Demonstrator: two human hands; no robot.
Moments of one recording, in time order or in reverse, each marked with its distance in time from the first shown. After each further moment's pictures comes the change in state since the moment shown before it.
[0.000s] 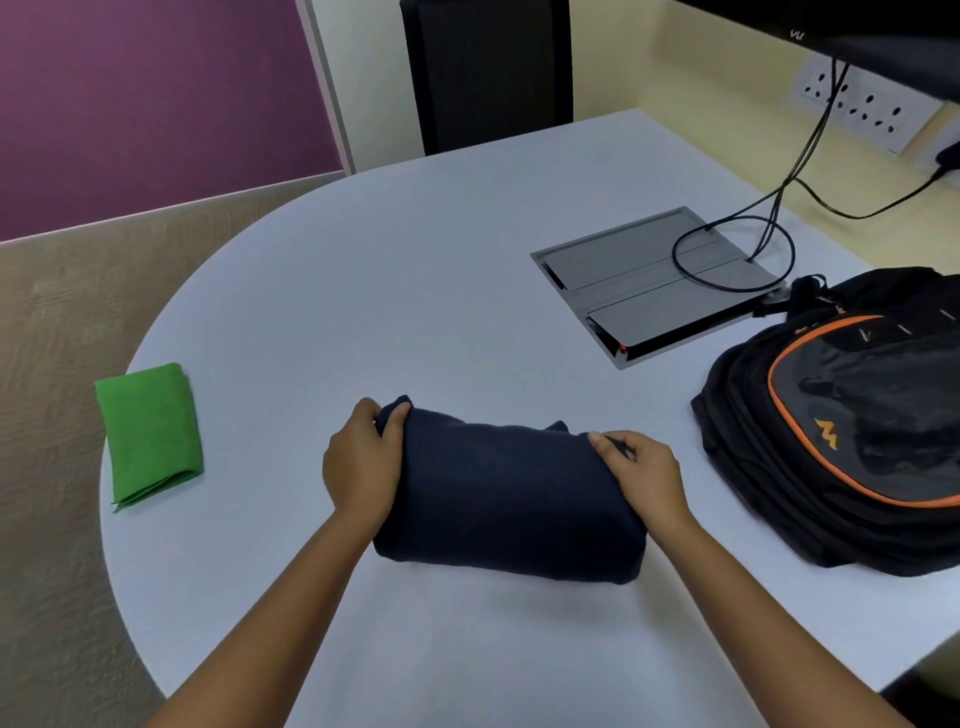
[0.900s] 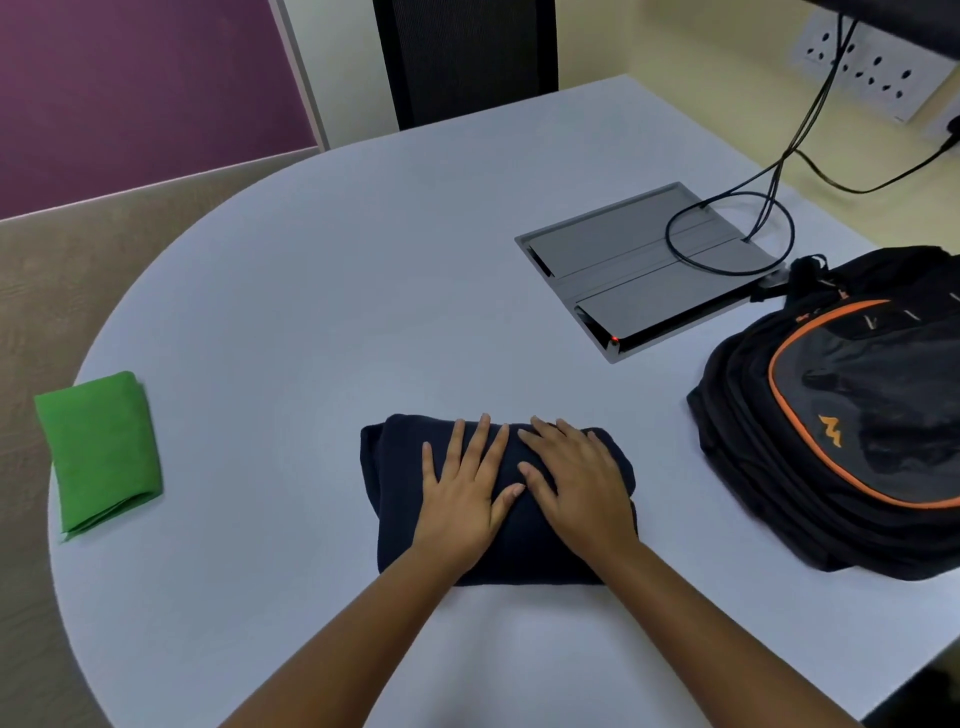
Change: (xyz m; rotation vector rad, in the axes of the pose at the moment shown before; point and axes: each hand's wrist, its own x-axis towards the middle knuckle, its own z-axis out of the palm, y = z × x) left_hand -0.034 -0.006 0.103 0.452 -0.494 0.619; right_hand 0.010 0.022 0.048 -0.693 -0.035 -0.566
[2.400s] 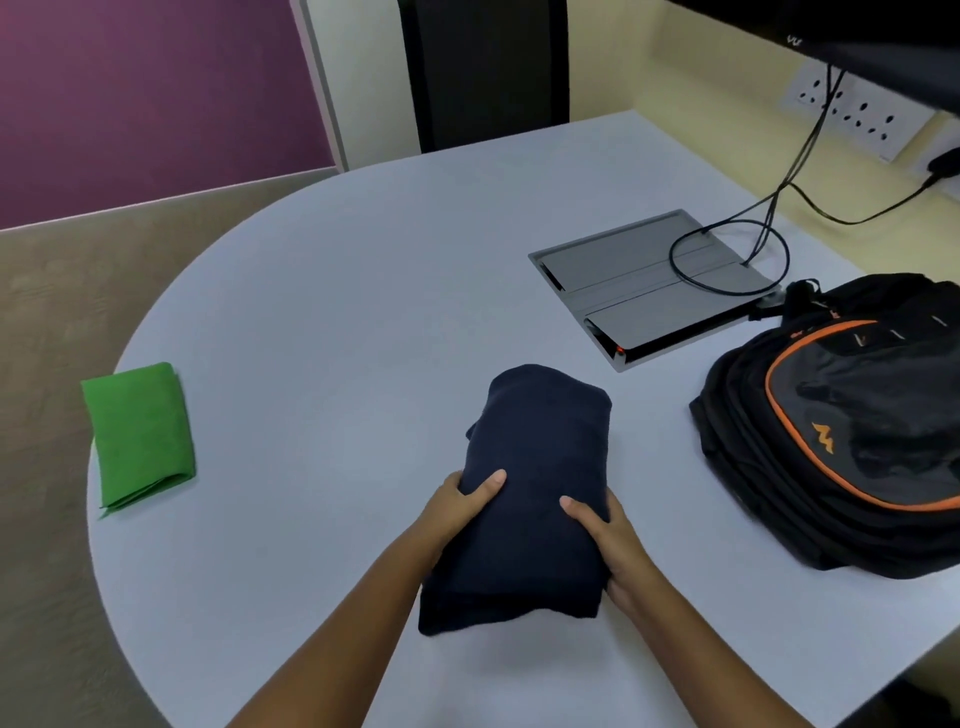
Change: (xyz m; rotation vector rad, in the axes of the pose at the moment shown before) left_hand -0.025 -0.014 -0.027 -1.049 -0.323 -0.548; right_hand -0.050 -0.002 0.003 1.340 -0.142 0.780
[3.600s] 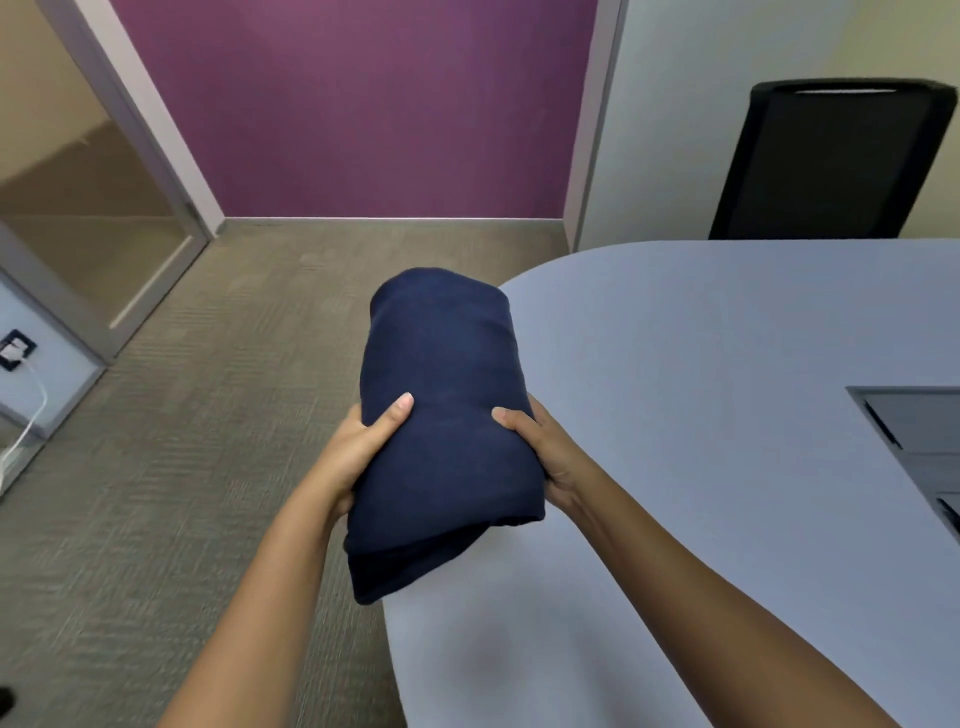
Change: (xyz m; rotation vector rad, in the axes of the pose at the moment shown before) left_hand -0.099 -0.058 -0.388 -0.596 0.534 0.343; right_hand 0.066 -0.057 0.434 -0.196 -0.817 -0.076
